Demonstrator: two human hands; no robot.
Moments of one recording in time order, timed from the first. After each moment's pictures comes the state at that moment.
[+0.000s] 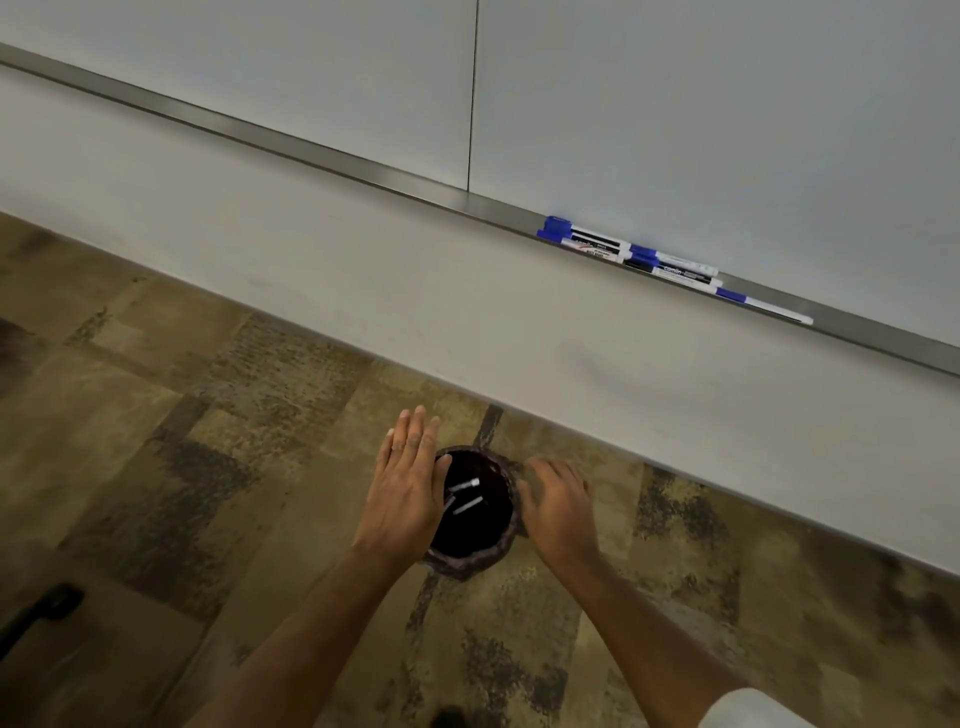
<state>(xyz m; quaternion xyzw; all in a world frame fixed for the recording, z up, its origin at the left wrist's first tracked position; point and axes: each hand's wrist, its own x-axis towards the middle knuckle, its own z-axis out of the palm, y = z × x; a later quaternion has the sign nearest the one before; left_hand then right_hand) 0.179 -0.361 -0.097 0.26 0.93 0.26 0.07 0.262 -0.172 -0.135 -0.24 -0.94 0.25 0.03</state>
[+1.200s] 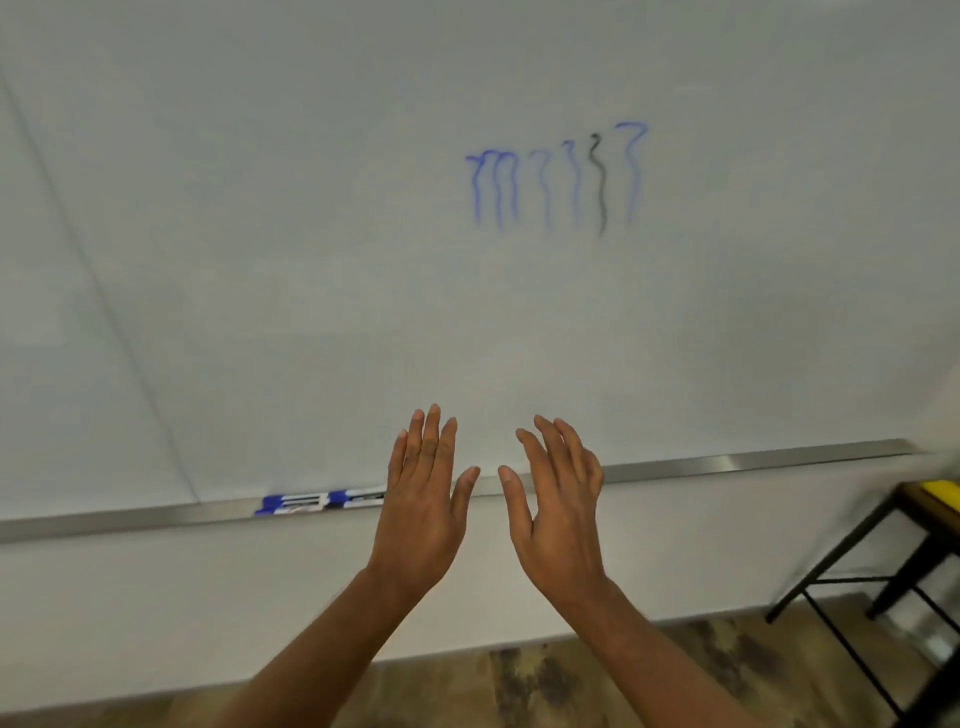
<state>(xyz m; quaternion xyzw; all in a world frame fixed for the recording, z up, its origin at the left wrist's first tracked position) 0.357 -0.038 0.231 0.51 0.78 0.32 -0.20 0.492 0.055 0.236 -0.26 -0.83 0.10 0.48</state>
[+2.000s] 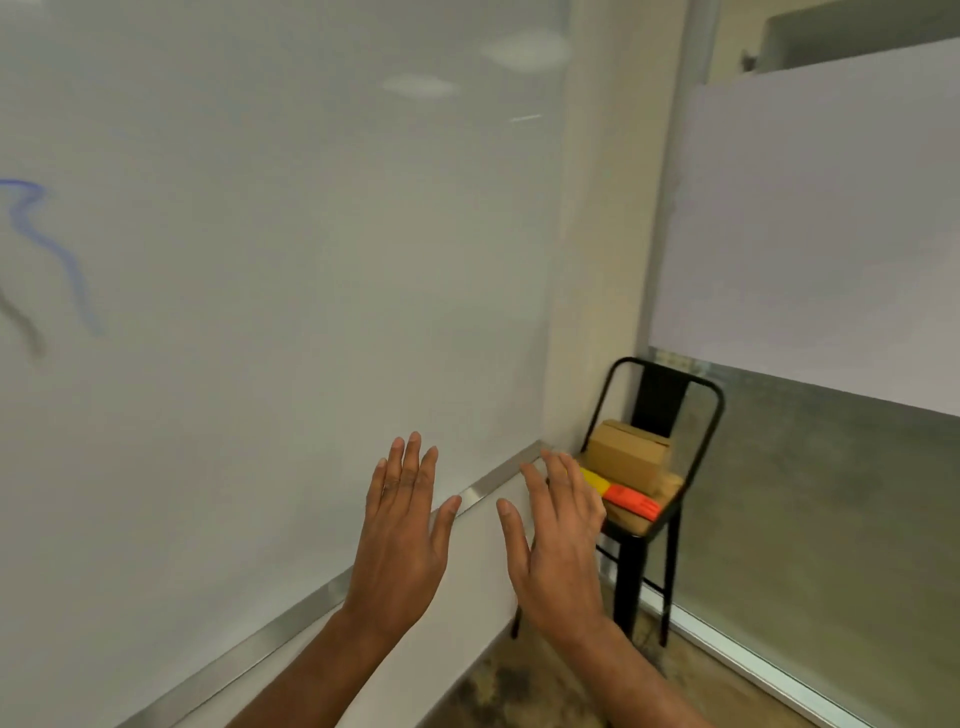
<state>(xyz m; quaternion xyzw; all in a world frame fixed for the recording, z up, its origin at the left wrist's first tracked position) 0.653 0.380 0.261 0.73 0.55 0.39 -0.12 0.831 0.363 0.260 -0.54 -0.69 -0.08 0.48</state>
